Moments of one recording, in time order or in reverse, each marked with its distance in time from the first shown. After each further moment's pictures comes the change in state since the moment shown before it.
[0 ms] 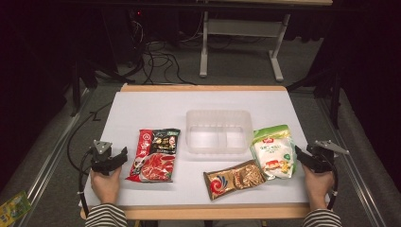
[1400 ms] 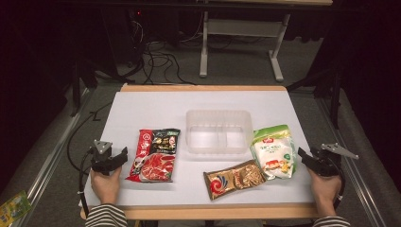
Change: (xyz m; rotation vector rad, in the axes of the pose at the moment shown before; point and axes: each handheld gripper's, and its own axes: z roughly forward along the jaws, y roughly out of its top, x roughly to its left) left arm 0.000 0.000 0.000 0.006 0.000 0.010; right arm -0.004 -0.001 -0.025 -0.037 0.040 -0.006
